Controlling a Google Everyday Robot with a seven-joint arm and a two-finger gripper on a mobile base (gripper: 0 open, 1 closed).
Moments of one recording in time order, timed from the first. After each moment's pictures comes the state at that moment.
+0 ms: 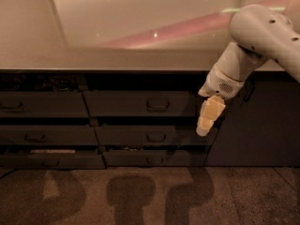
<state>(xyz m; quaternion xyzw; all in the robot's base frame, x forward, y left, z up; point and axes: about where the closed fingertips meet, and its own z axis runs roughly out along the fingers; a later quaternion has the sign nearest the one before) 0.531 -0.164 0.785 -0.59 0.79 0.15 0.09</state>
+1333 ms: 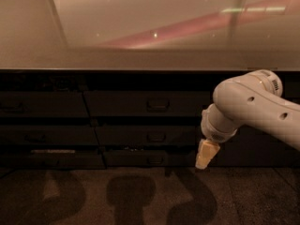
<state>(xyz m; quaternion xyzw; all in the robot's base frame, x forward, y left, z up) 0.497 -0.180 0.702 -0.60 0.79 -0.04 0.14</state>
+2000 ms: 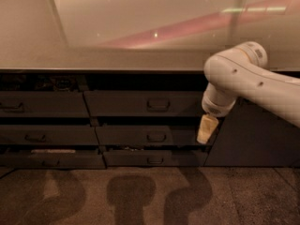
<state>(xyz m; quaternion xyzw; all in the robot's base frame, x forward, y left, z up) 0.565 -0.211 0.716 -0.53 0.84 -0.09 0.10</state>
